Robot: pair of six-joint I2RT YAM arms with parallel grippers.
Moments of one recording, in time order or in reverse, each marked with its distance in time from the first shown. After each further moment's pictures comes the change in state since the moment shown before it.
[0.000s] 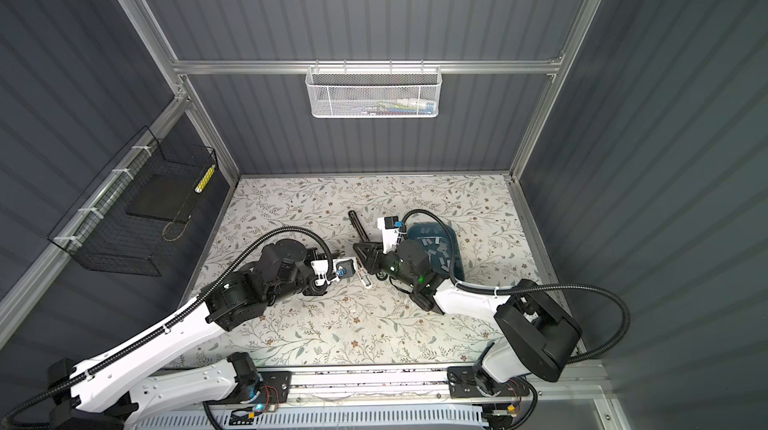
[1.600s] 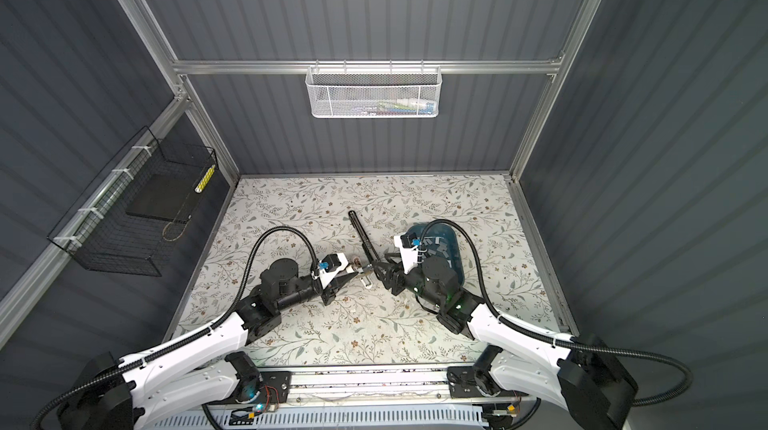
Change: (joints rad) left arm 0.183 -0.008 -0.560 0.879 0.424 -0.496; right arm -0.003 -0.389 -0.177 -0.254 0.026 -0.336
